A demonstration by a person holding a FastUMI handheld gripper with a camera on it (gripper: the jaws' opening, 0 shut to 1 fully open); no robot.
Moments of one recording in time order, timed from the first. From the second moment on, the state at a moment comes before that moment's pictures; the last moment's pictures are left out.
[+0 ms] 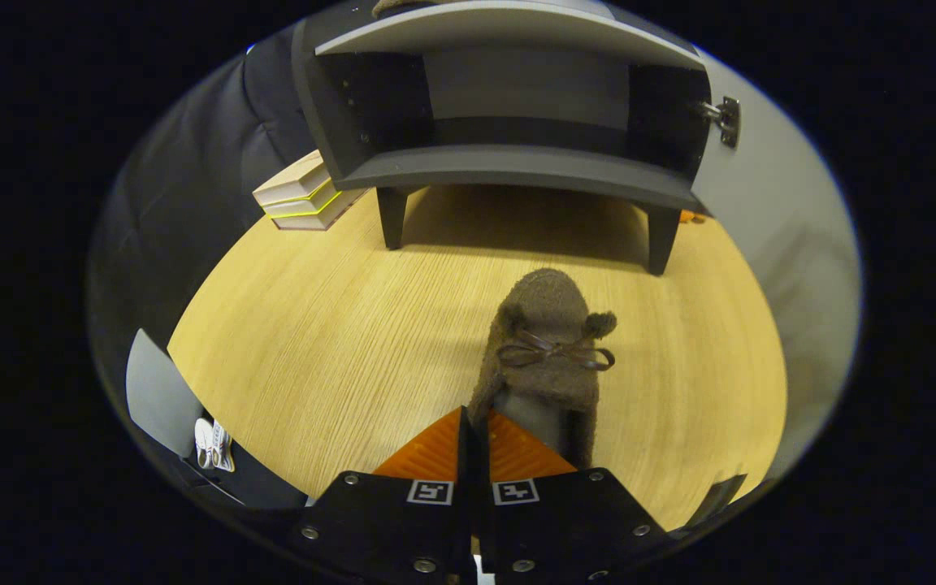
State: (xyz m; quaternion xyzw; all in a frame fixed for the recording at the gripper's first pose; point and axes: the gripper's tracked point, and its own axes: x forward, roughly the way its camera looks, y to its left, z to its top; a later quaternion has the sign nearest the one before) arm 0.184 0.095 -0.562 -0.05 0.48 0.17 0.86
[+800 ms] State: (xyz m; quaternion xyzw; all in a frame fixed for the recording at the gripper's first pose) arm 0.215 0.117 -0.334 -0.02 0.33 0.08 0.94
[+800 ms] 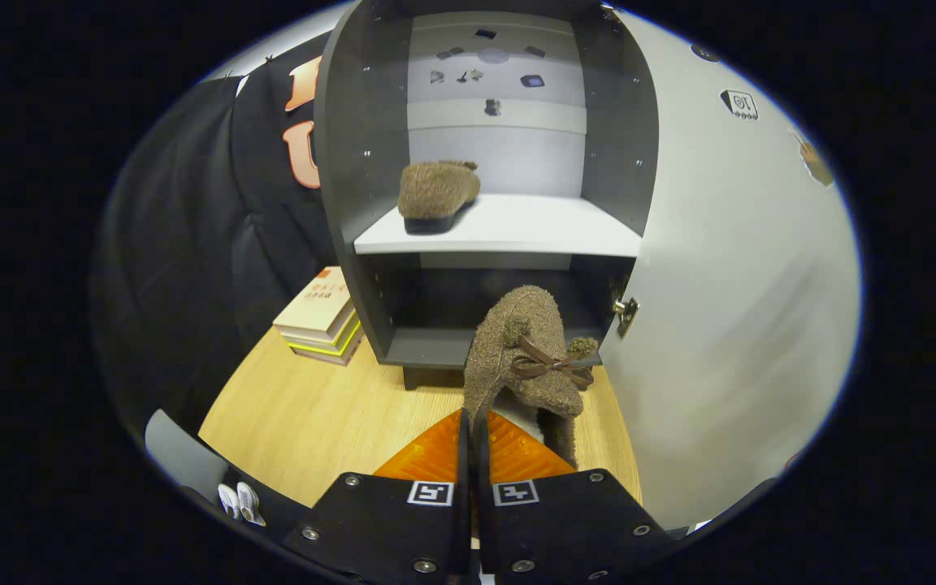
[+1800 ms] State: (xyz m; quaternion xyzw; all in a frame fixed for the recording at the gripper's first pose) arm 0.434 0.120 -0.238 0.02 0.25 0.10 0.96
